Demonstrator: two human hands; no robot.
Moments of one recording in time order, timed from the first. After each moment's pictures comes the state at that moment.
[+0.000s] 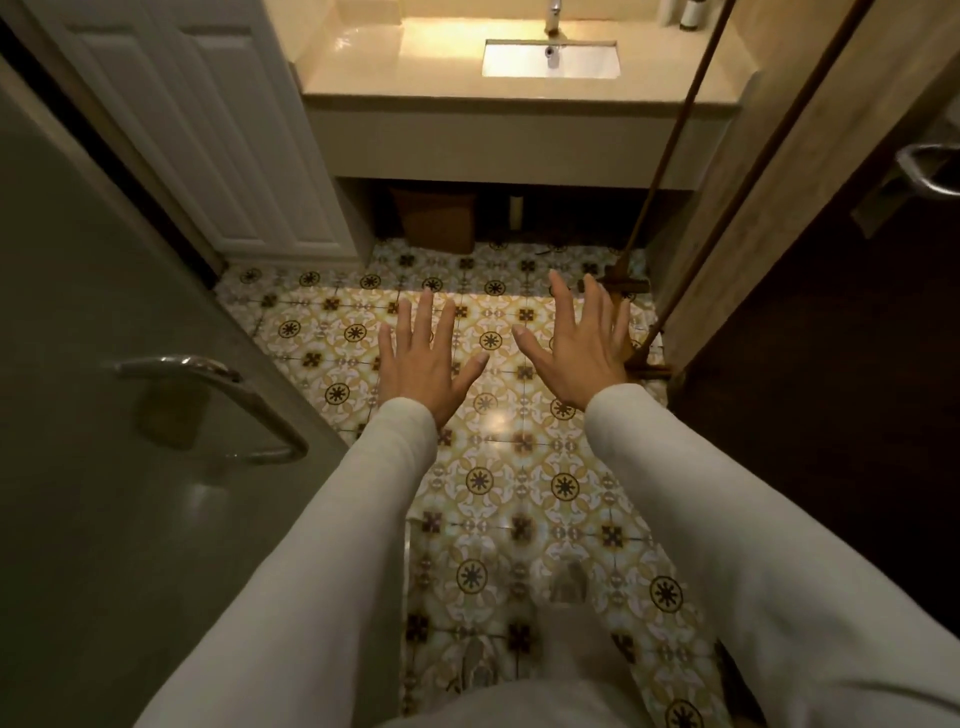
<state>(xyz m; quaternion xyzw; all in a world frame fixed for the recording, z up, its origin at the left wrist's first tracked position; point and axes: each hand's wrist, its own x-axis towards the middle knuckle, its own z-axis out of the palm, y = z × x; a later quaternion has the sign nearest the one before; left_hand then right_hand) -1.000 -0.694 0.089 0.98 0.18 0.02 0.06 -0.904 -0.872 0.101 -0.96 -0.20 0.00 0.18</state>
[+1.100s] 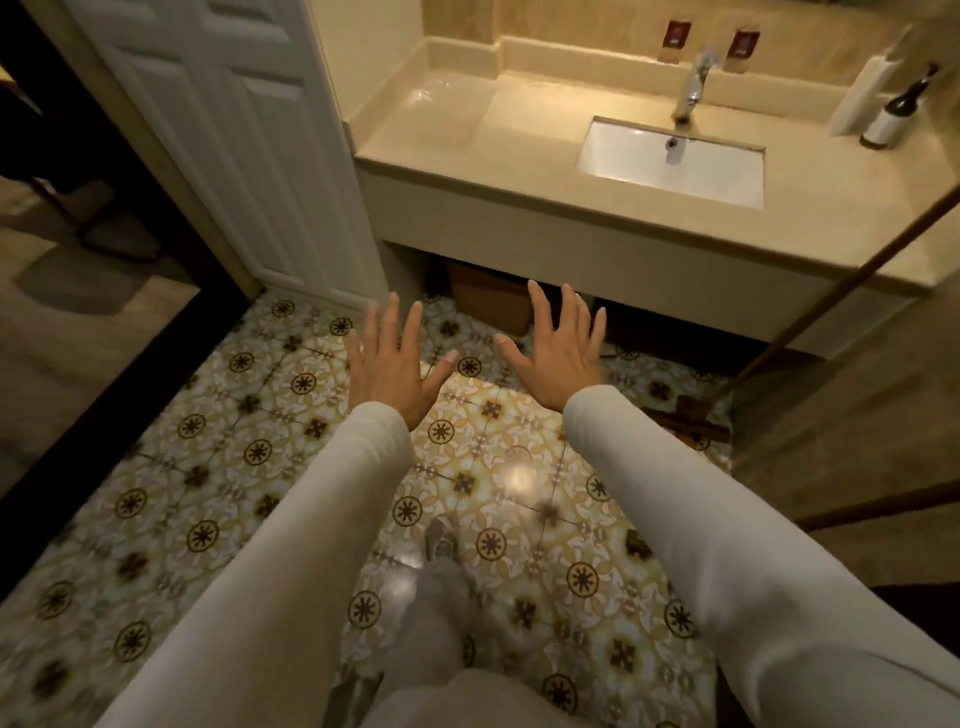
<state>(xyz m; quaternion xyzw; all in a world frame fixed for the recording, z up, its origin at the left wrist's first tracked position) -0.598 -0.451 0.071 0.94 0.34 0.06 0.08 -0.443 -0.602 0.068 -0.93 -0.34 0.03 0.15</state>
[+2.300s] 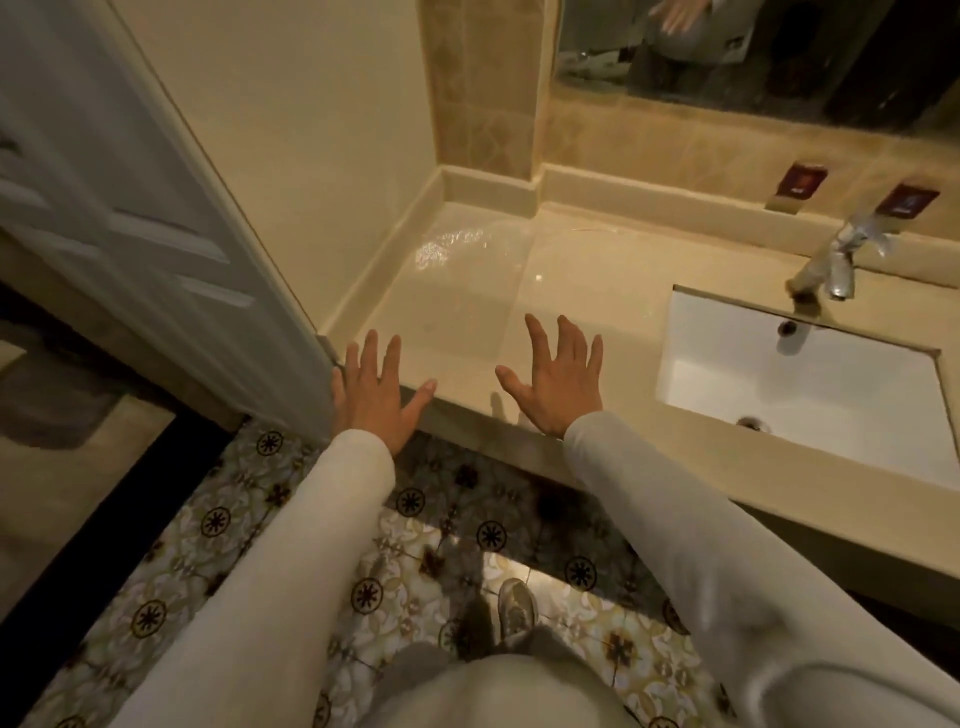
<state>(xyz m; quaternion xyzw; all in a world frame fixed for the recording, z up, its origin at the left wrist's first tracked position) -0.170 -0.018 0.063 0.92 0.39 -0.02 0.10 0.008 -0.184 0.053 -0.92 -0.37 0.07 0.11</state>
